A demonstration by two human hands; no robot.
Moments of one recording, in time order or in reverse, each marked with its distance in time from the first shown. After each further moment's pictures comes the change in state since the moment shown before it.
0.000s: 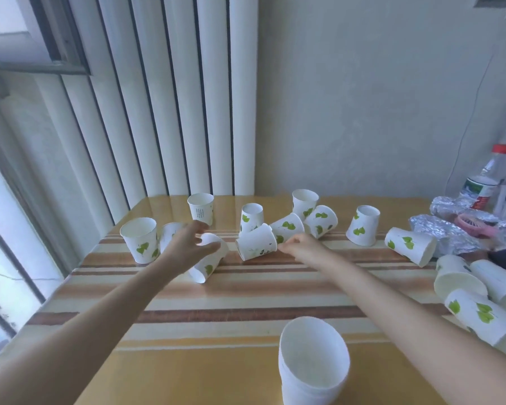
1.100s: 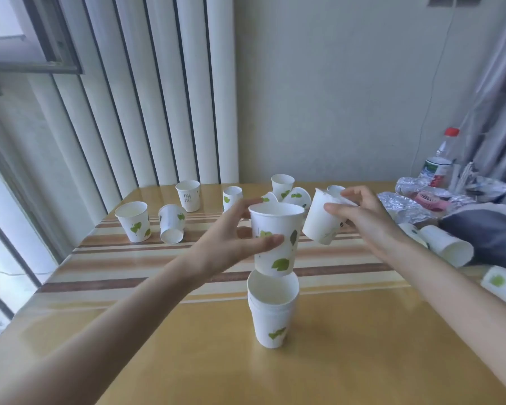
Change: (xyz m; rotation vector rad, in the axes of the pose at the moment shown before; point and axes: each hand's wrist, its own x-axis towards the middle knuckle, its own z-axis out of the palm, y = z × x) left_hand -0.148 0.113 0.029 -0.408 -0.295 0.287; right_hand -0.113 0.052 -0.085 0.553 0.360 -0.234
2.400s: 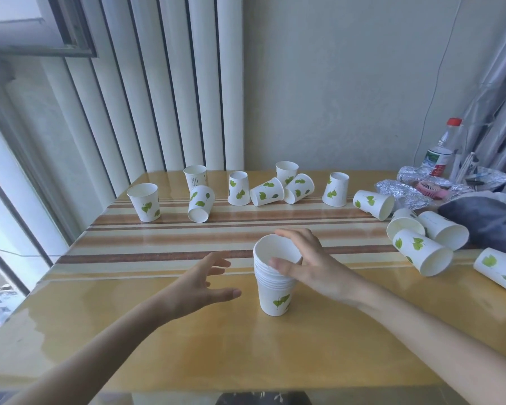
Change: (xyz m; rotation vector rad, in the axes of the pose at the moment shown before) left_hand -0.064 -0.105 -0.018 0.273 -0.090 -0.219; right_hand -0.101 0.024 0.054 -0.436 -0.578 -0.146
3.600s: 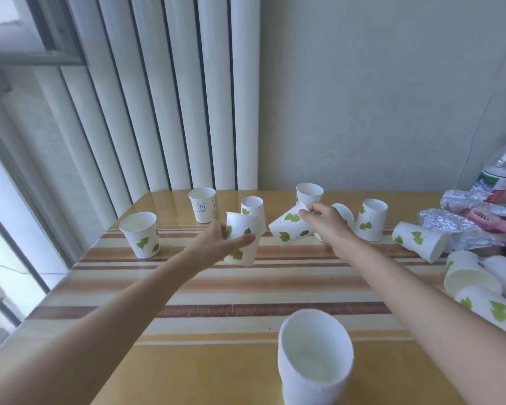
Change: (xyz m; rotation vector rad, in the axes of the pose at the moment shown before) left_hand 0.154 0.022 -0.078 -0.046 0.206 -0.117; right_hand 0.211 0.058 -0.059 0.167 0.402 0.215
